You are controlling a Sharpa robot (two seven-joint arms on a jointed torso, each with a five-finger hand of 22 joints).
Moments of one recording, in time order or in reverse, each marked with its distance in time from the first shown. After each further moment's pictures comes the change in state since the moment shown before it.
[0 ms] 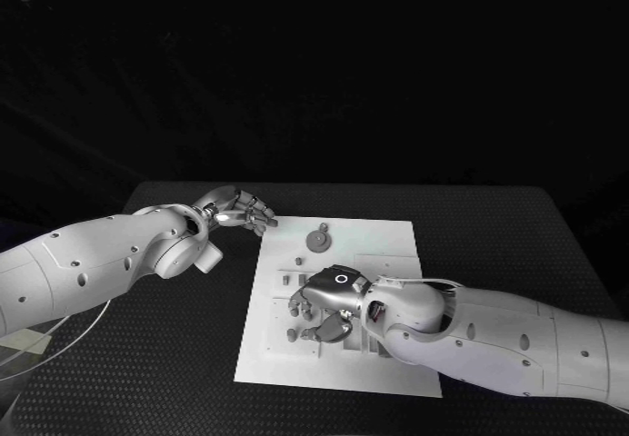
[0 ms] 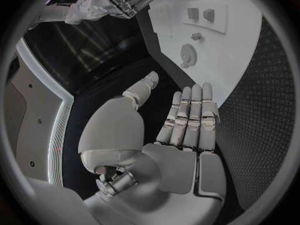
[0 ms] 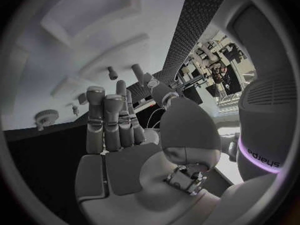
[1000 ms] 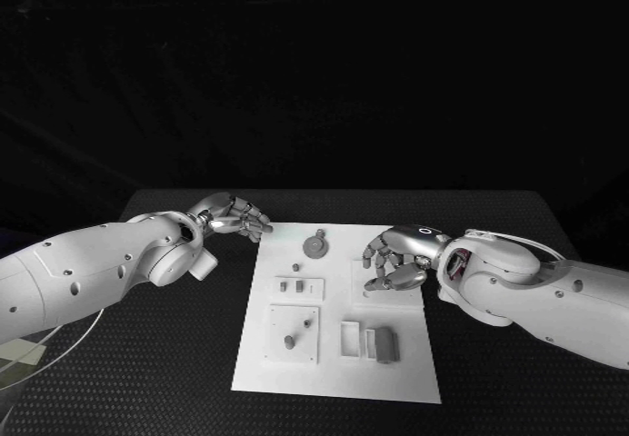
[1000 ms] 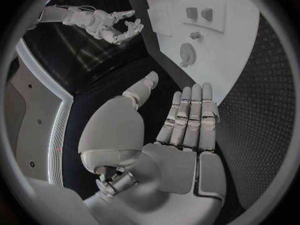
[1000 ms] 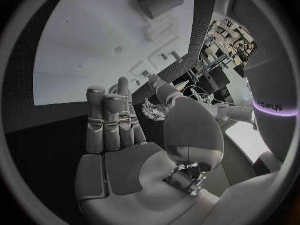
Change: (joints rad) left arm 0.000 -0.007 0.000 0.000 0.002 0.000 0.000; left_hand 0.000 0.000 -0.002 0.002 0.000 0.000 0.000 0.001 0.000 0.000 0.000 0.000 -0.001 0.004 0.004 -0.004 0.003 0.010 0.000 0.000 0.000 0.000; right arm 0.090 -0.299 0.097 0.067 0.233 0.086 -0.056; right_hand -0.044 -0.054 -0.001 0.096 0.000 0.000 -0.014 0.012 0.019 0.105 -0.029 0.102 0.118 0.003 -0.025 0.000 -0.002 0.000 -0.006 -0.005 -0.004 0.000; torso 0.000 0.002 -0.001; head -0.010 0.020
